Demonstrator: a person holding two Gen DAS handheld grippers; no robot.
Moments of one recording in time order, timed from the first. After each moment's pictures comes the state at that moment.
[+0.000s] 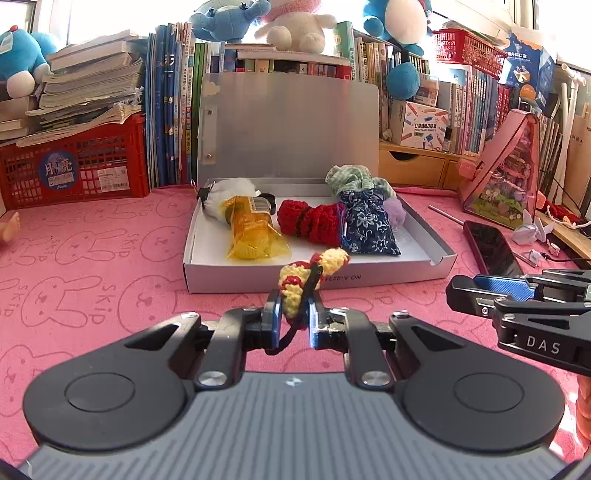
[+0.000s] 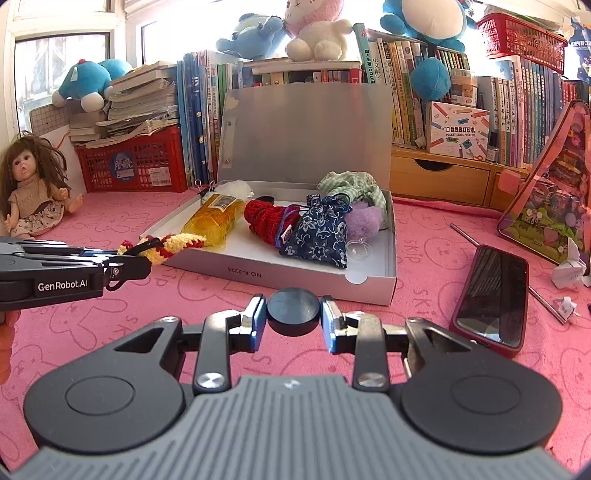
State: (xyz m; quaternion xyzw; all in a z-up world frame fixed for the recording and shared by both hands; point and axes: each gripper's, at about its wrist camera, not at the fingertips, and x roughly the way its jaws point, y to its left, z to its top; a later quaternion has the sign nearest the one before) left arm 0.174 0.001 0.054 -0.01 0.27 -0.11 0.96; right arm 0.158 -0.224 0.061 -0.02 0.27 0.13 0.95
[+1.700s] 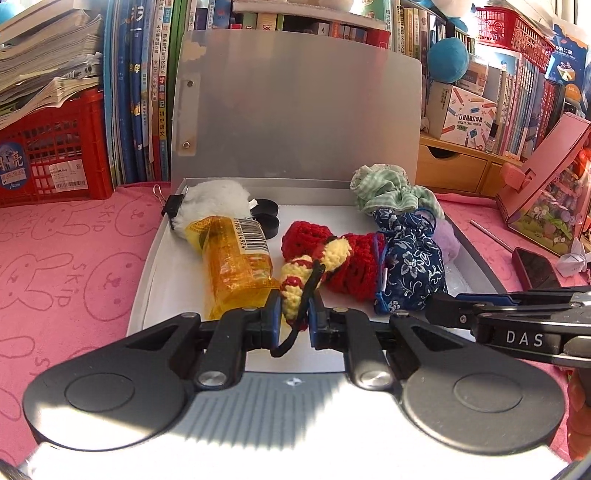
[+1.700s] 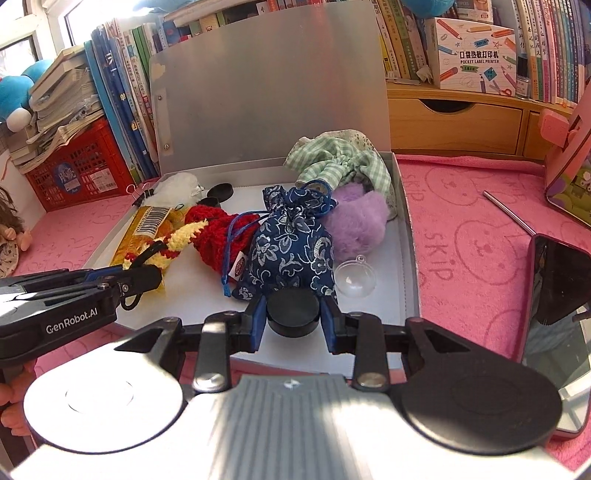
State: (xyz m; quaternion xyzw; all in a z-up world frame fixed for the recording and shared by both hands) left arm 0.314 -0.021 0.032 -0.02 0.32 -0.10 0.94; right arm 0.301 -0.234 0.035 0.06 0.37 0.11 0.92
